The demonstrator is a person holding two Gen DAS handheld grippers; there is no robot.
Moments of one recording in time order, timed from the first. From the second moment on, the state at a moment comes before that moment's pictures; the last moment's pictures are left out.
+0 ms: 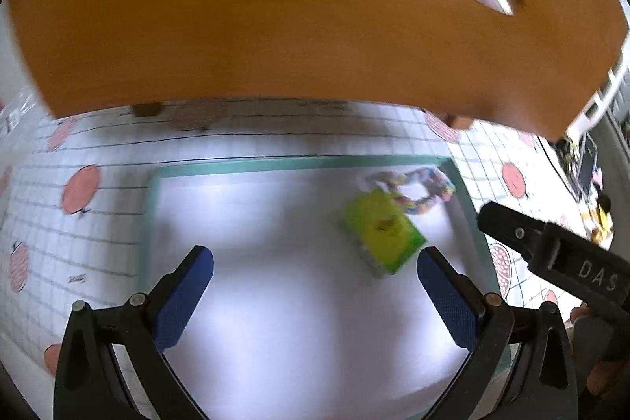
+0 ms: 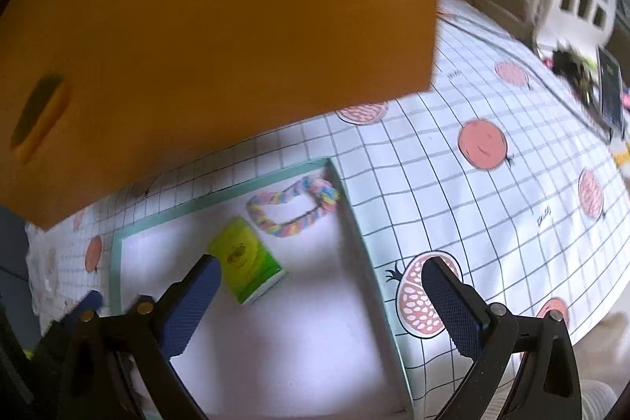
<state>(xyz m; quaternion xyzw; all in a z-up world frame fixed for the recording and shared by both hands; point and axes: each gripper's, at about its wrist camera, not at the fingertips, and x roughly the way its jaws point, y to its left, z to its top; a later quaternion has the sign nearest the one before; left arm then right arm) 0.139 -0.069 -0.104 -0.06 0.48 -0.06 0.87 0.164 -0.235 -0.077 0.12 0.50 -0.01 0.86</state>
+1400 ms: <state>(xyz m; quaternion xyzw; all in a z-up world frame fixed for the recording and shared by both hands) 0.182 -0.114 -0.146 -0.06 0.50 -0.07 0.86 0.175 -0.254 -0.103 0.13 0.51 0.00 0.85</state>
